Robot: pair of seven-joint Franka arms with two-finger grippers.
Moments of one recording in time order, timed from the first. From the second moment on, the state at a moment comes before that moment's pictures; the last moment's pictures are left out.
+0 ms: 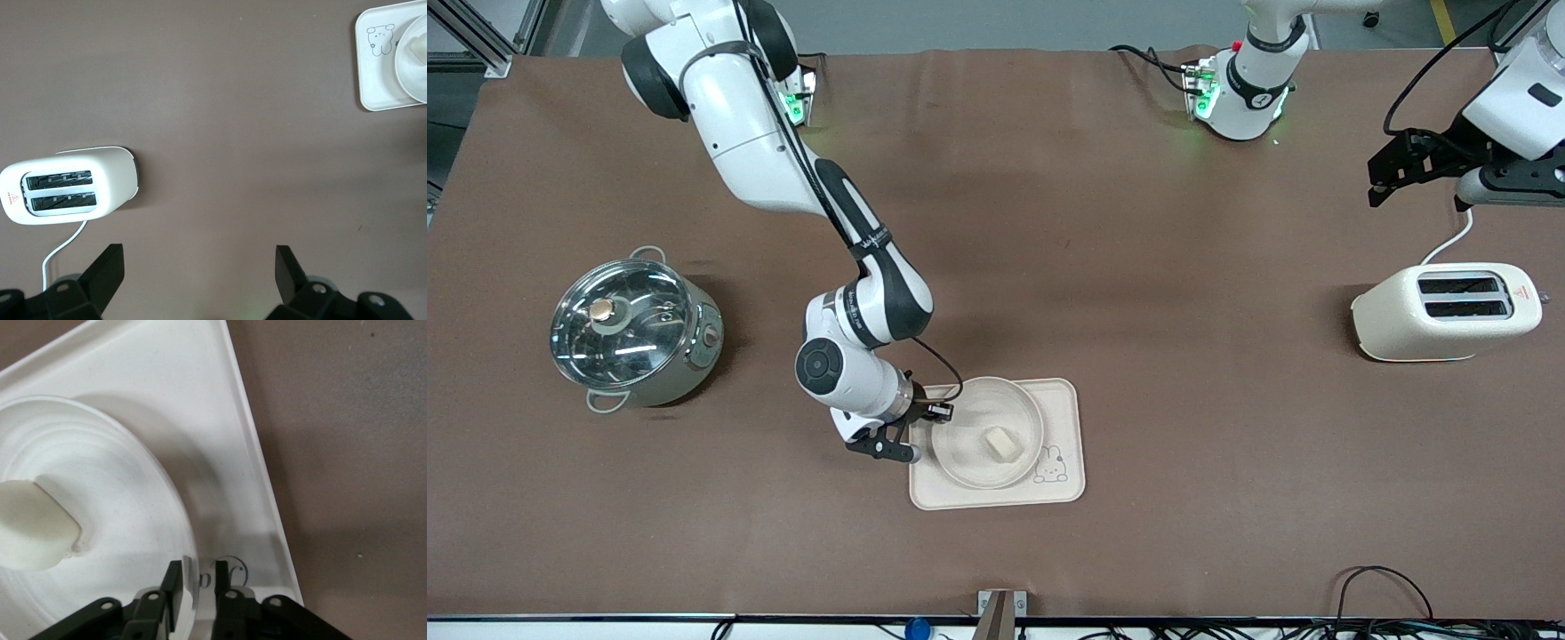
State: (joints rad) left arm -0.05 -0.10 -0.08 -1.62 0.02 1.55 -0.03; right arm 0.53 0.97 -0.07 -1.25 0.45 2.33 0.43
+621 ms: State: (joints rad) left arm -0.05 -0.10 -0.08 -1.62 0.02 1.55 -0.03; right arm 0.50 0.84 -0.11 -1.25 0.45 2.11 0.46
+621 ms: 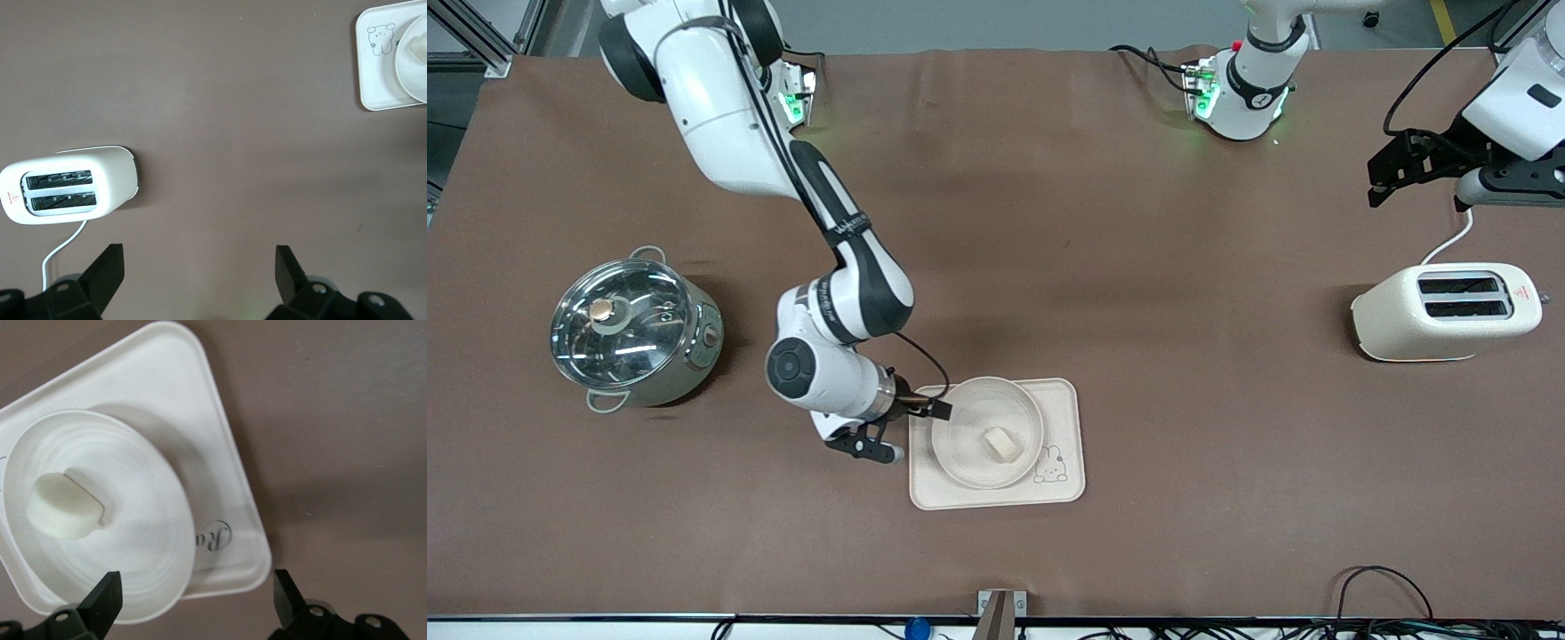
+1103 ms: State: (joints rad) left arm -0.05 -0.10 -0.08 -1.62 0.02 1.55 -0.03; right arm 0.29 0.58 -0.19 -1.30 0.39 1.65 0.17
